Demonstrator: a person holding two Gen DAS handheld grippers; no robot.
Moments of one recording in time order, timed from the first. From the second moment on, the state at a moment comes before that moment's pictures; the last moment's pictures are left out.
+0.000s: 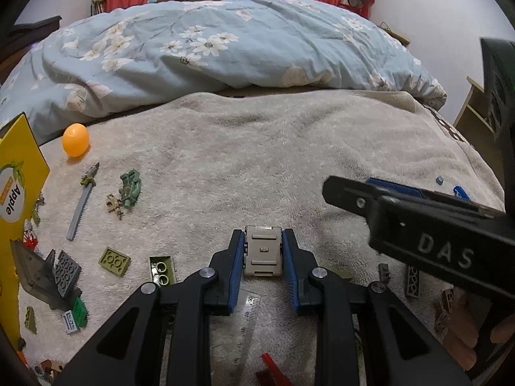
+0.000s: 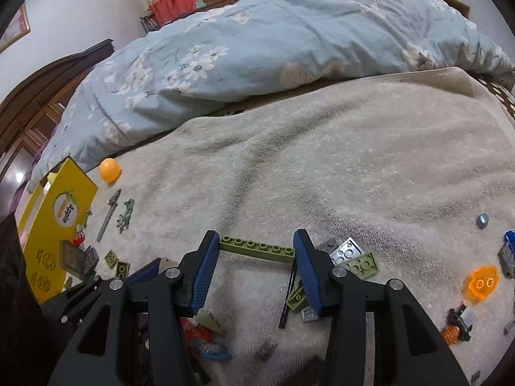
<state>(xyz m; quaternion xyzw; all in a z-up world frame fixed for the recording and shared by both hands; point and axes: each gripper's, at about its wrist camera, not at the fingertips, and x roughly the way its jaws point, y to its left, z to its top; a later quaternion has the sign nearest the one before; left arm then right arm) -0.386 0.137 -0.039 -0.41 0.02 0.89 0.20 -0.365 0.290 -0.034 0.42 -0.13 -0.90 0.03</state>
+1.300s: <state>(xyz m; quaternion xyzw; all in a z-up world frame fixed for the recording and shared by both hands) -0.298 0.095 0.049 -0.34 0.03 0.94 0.07 -0.279 0.289 0.024 0.34 -0.15 -0.92 0.10</state>
